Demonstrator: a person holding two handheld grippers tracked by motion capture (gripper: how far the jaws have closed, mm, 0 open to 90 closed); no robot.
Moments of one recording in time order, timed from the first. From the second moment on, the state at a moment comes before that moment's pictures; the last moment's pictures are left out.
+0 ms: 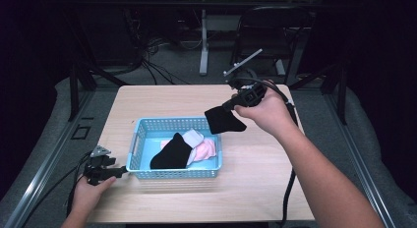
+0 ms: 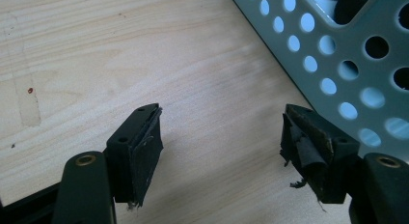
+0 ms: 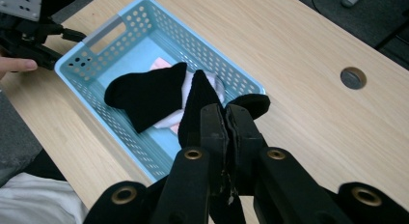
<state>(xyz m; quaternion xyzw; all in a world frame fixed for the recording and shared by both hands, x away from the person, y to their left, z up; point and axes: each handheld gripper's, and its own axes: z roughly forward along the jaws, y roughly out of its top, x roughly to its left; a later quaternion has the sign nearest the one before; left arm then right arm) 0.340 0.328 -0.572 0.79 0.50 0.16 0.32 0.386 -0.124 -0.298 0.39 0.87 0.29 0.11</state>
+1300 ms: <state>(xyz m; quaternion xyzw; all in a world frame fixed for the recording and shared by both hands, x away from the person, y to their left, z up) 0.340 0.327 -0.574 0.79 0.50 0.16 0.32 0.401 -0.241 -0.475 0.55 0.80 0.23 0.03</state>
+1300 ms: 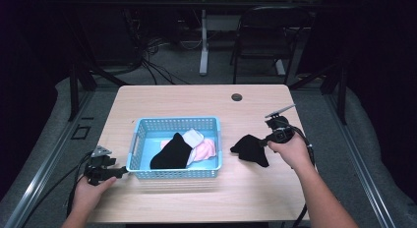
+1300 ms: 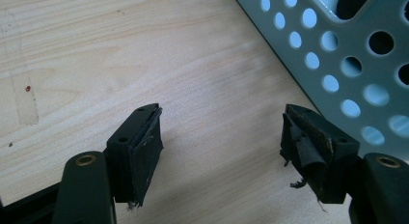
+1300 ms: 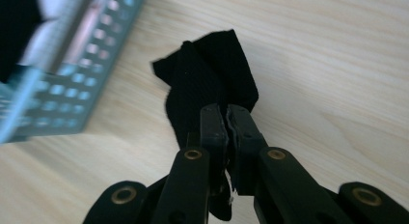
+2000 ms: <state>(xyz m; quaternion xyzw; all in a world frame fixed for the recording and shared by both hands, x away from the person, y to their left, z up) 0.340 0.327 -0.574 0.79 0.50 0.16 0.32 0.403 -0.271 -0.520 0.60 0.77 0.22 0.06</state>
